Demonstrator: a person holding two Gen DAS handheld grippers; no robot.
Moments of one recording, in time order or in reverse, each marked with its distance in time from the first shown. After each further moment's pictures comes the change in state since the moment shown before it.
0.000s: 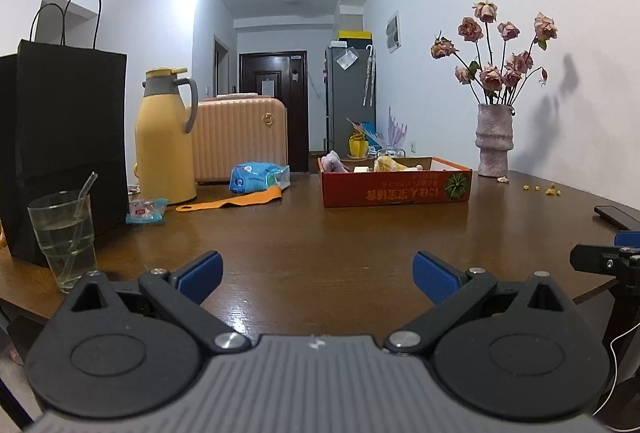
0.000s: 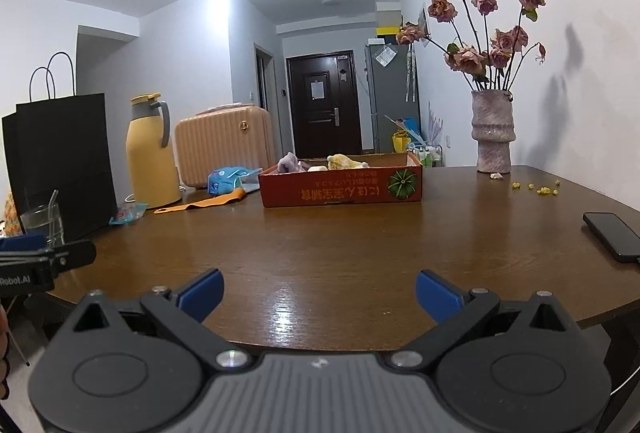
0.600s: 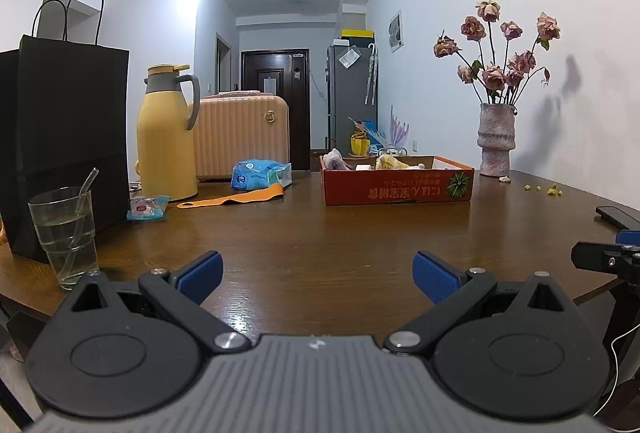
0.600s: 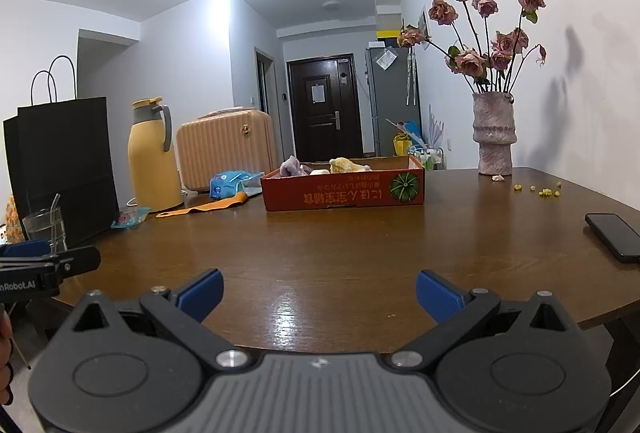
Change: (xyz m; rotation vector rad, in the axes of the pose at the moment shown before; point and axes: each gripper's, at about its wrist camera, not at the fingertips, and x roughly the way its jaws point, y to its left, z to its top) left arm 0.002 0.001 0.000 -0.006 0.005 0.005; right arm 0.002 0.001 0.001 0.006 -0.014 0.004
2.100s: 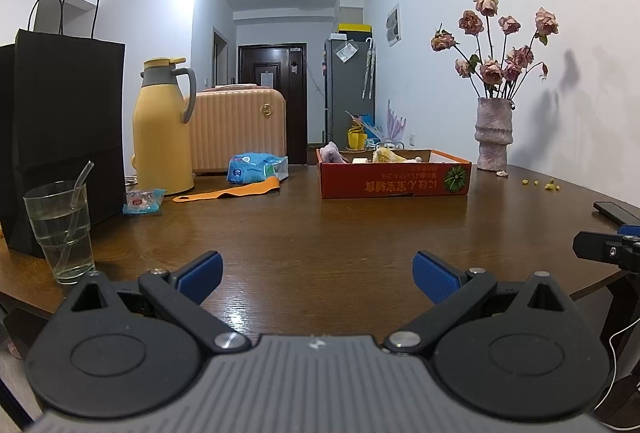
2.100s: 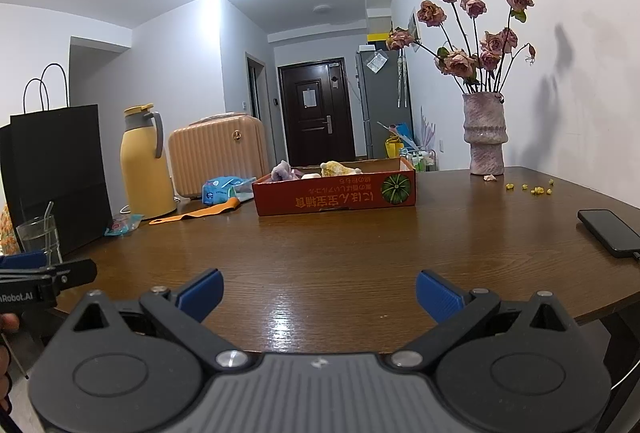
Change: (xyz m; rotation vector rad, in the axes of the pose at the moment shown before) left arm 0.002 0.001 -0.006 -0.001 0.015 -0.012; right arm -0.002 -0.005 -0.003 0.021 -0.016 -0.019
